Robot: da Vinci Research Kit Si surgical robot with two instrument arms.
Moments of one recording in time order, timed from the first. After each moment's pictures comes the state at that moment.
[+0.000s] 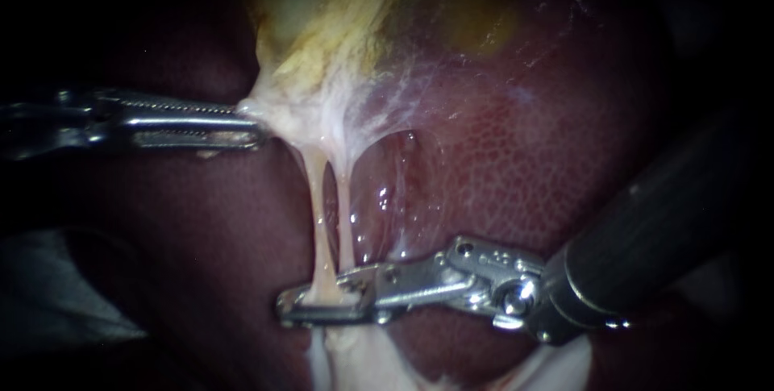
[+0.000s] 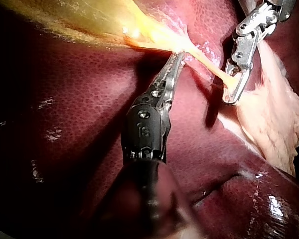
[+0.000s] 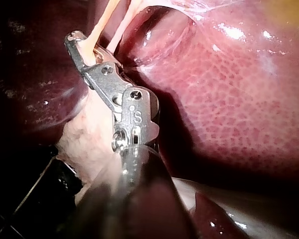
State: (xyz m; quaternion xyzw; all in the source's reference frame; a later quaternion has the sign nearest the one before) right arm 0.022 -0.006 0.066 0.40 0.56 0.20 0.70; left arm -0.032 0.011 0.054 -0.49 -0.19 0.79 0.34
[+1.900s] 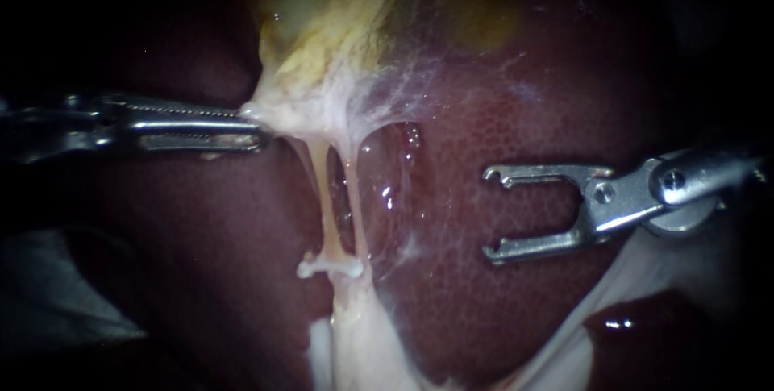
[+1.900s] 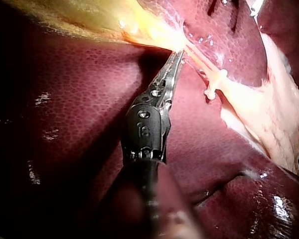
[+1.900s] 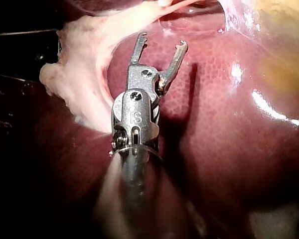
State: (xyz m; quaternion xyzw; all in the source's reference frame) right arm 0.003 0.003 0.057 0.17 0.52 0.06 0.83; left arm -0.033 0.010 0.058 -0.49 -0.18 0.79 0.33
